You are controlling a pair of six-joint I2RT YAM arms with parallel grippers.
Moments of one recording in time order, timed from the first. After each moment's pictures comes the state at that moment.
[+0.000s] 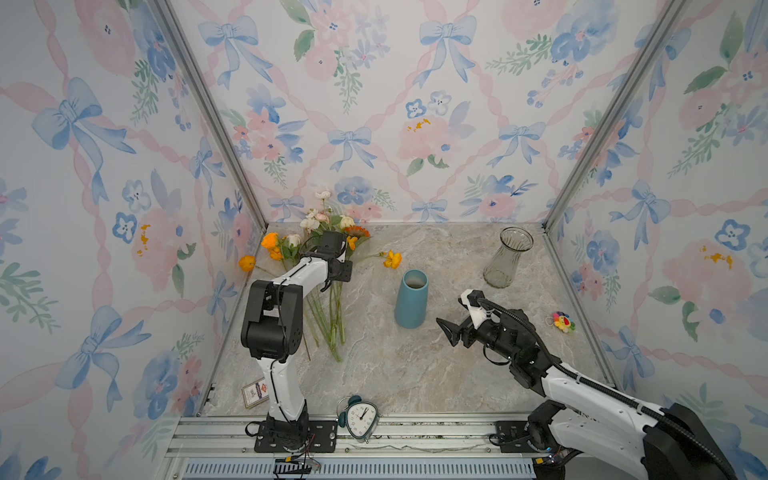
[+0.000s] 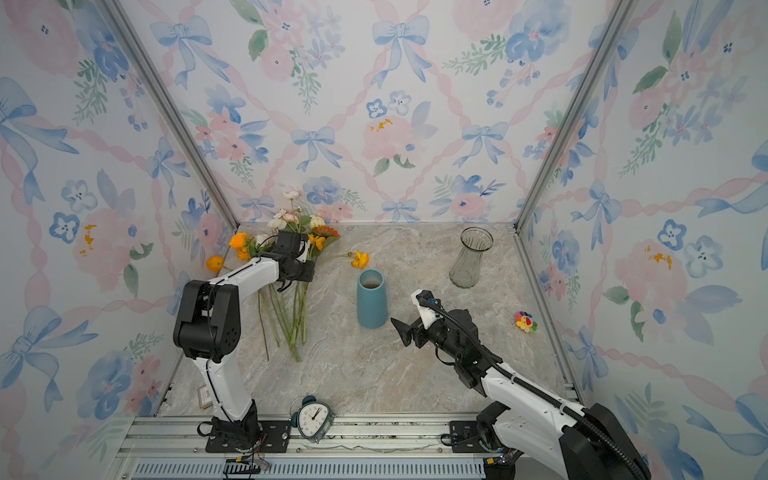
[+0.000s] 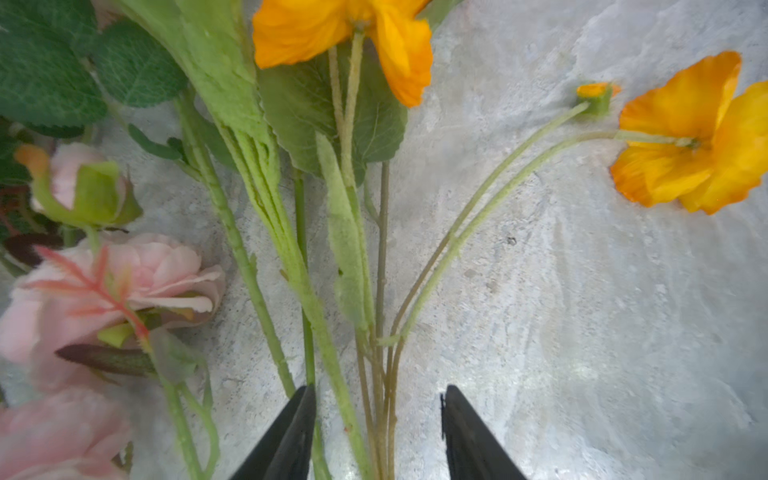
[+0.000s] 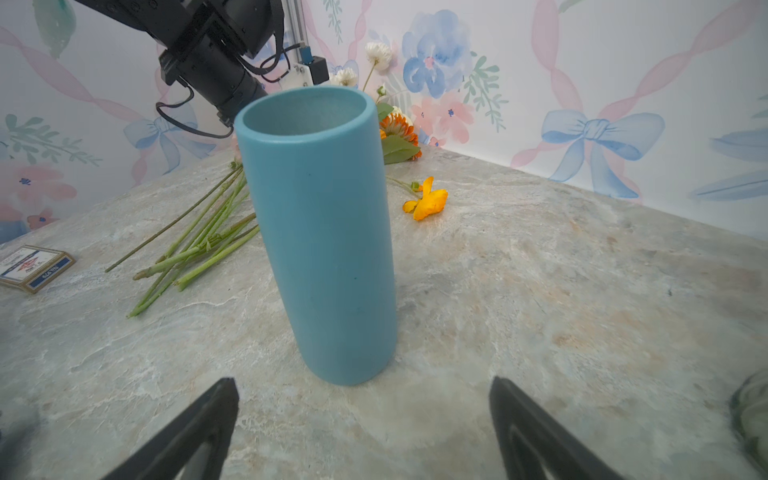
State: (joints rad) left arm -0.16 1.92 1.34 -0.40 -0.04 -0.02; right arm 0.58 1.03 0.34 0.41 -0.21 0.01
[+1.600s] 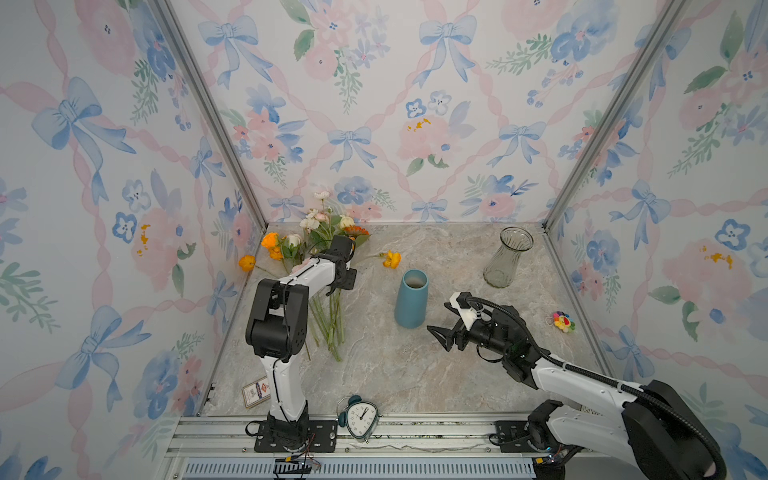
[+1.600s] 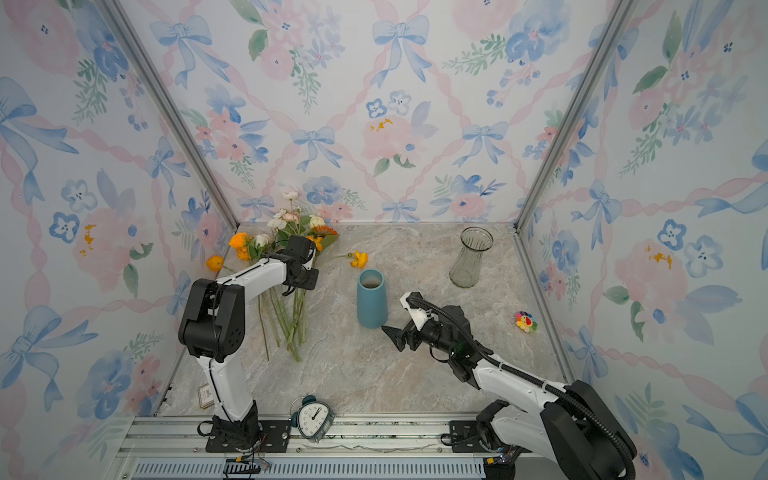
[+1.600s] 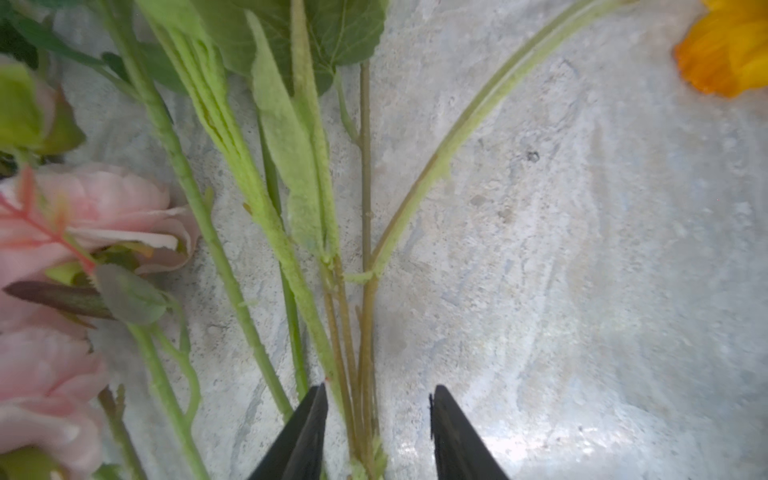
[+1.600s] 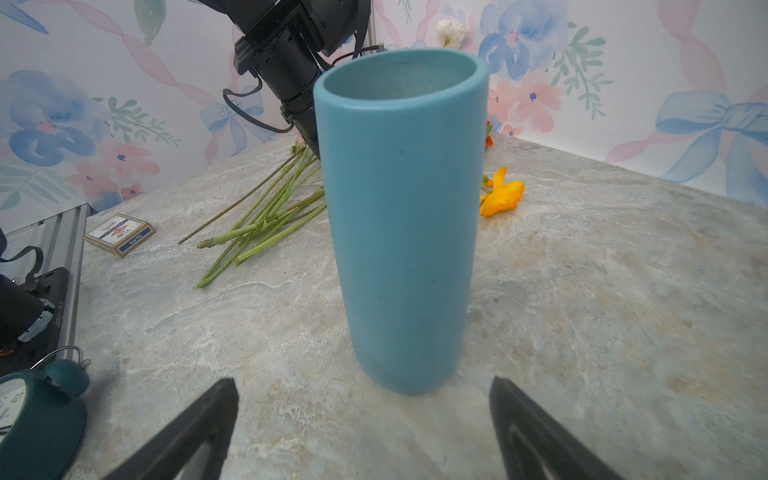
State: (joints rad) left arm -0.22 1.93 1.34 -0.51 -0.16 0.00; right arm 0.58 1.14 0.36 0.50 -0.37 0.01
